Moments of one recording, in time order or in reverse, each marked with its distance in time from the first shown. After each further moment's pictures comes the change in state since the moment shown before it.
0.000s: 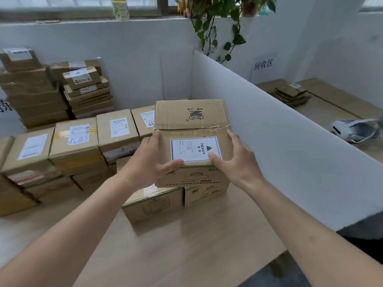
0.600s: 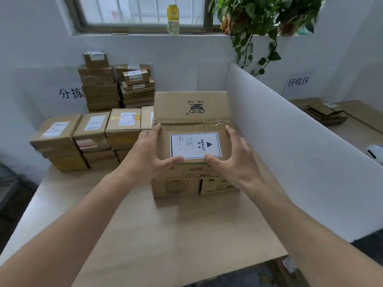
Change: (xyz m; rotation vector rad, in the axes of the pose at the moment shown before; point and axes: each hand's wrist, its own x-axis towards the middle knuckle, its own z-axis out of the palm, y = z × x) left_hand -0.143 0.015 -0.039 -0.006 0.255 -0.093; right_hand -0.088 -0.055 -0.016 0.022 -0.079 -0.243
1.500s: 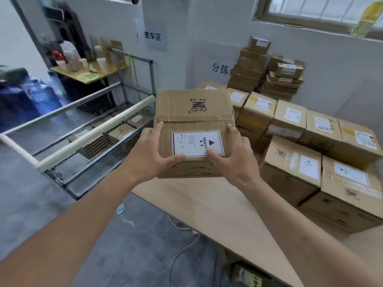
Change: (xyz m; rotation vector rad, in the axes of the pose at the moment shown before) left_hand -0.322 -0.150 -0.143 0.040 0.393 -0.586; right_hand -0.160 -0.225 0.187 0.124 -0.471 -0.444
